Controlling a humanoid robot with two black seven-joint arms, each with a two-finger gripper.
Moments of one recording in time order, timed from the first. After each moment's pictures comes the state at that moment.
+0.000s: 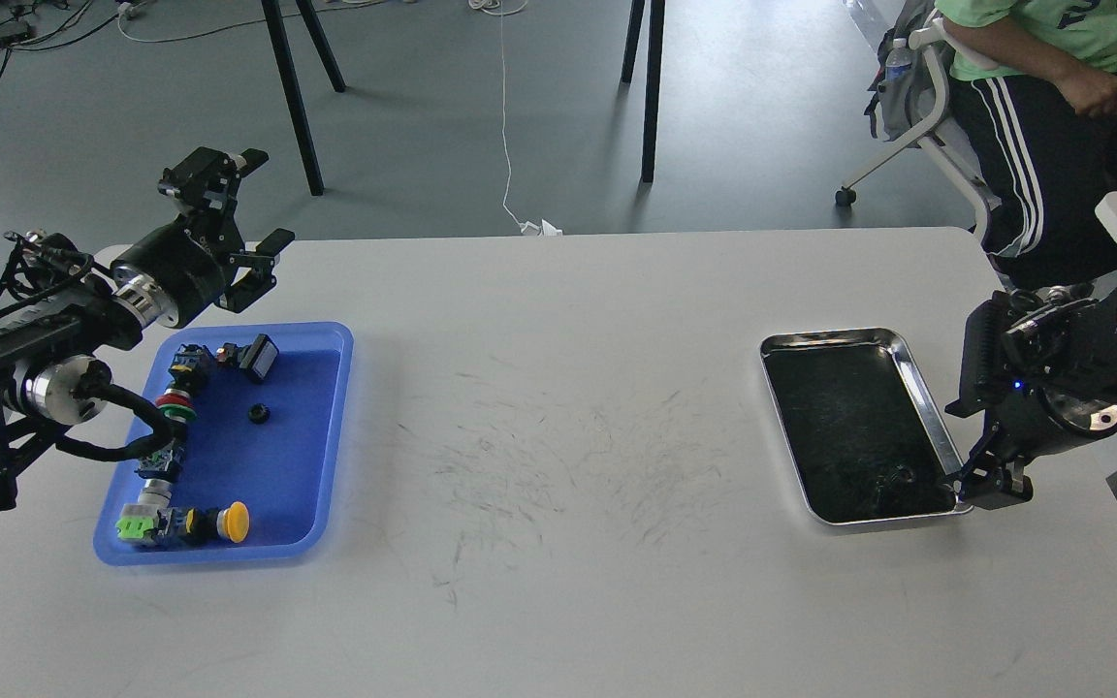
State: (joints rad) left arm -0.91 0.55 -0.09 -0.70 -0.02 -0.39 -0.49; right arm 1.48 -0.72 -0.79 1.16 -2.06 0.16 0.49
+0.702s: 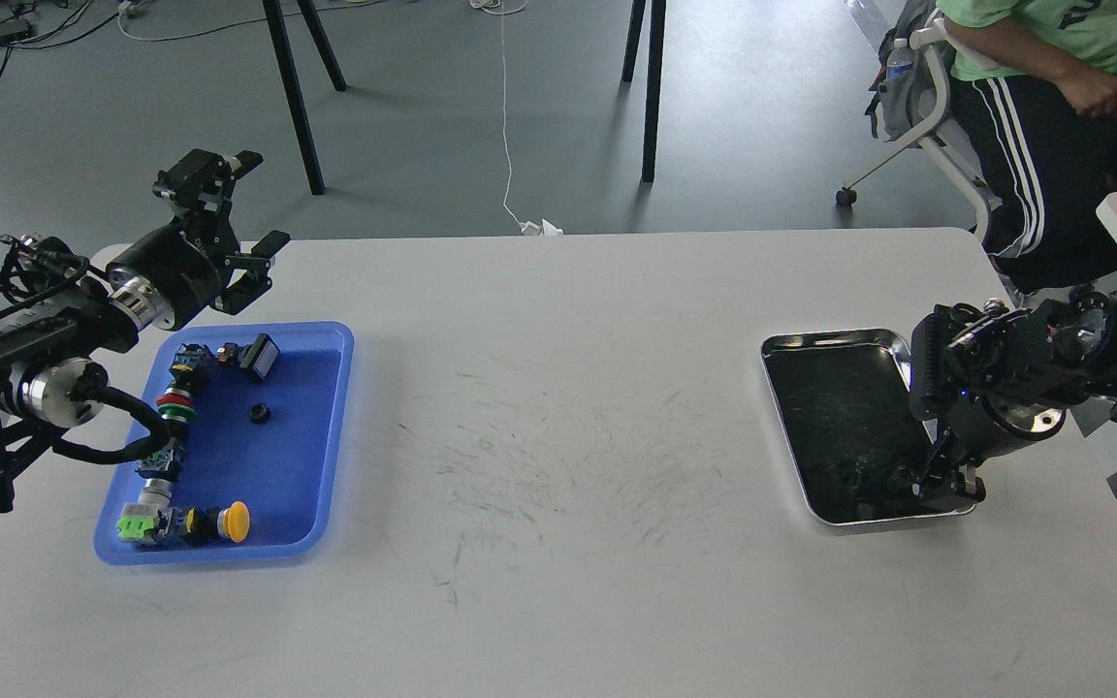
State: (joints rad) left arm -0.90 0.56 -0.09 -0.69 -0.03 -0.38 -0.49; right arm 1.44 -0.62 -0.79 1.11 -2.05 0.13 0.49
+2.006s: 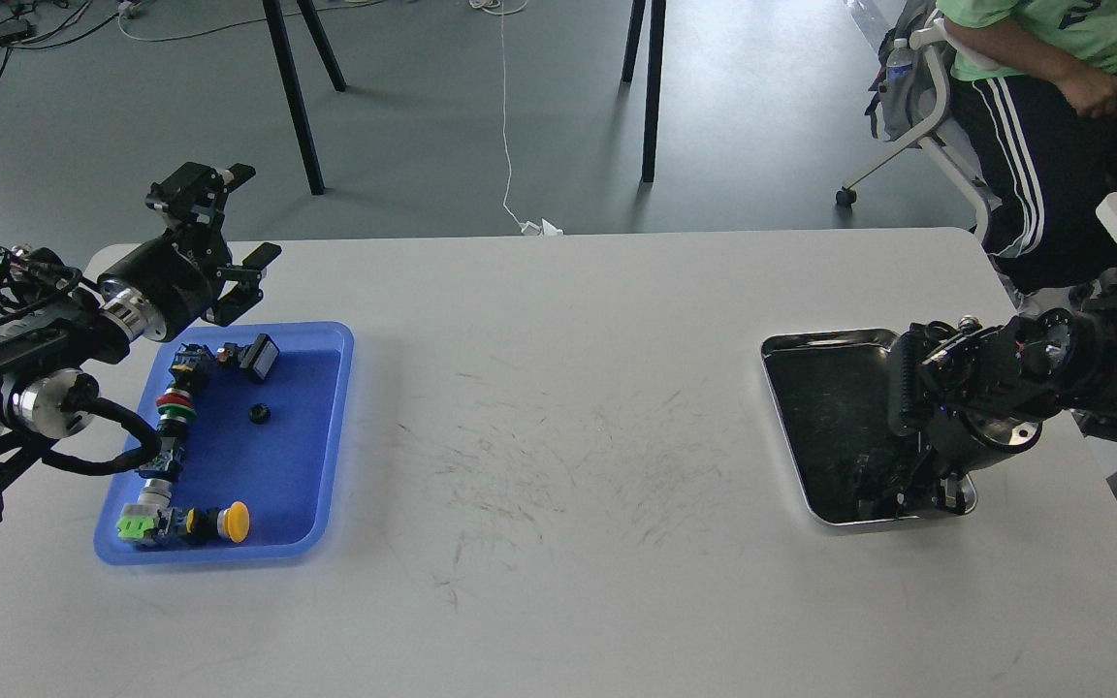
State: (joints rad) left arm -0.88 0.57 -0.09 -0.70 -0.02 -0.38 -0.49; right arm 1.40 -0.56 -0.79 1.07 -2.04 0.14 0.49
